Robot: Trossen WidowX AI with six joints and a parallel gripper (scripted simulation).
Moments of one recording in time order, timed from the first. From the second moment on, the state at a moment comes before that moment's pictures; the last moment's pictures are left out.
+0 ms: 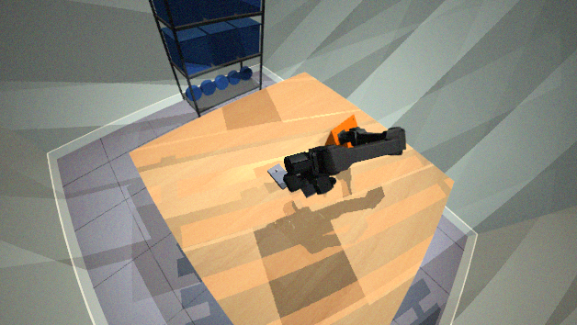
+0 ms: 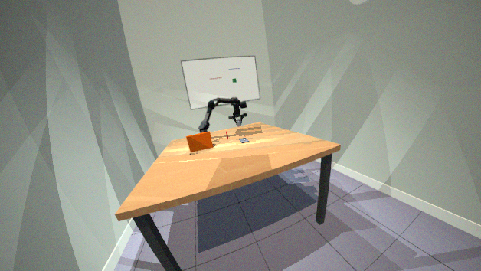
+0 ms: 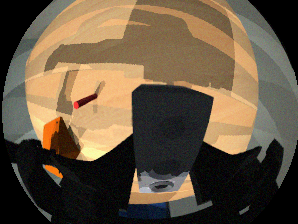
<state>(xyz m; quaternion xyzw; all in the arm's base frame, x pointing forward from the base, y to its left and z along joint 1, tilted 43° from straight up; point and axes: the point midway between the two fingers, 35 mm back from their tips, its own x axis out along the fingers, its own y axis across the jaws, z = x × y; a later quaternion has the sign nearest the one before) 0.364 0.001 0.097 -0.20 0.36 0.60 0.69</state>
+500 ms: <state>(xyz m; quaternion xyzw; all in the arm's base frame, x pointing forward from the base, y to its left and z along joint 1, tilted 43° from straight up) 0.369 -0.017 0.052 -0.22 0.34 0.61 0.68</state>
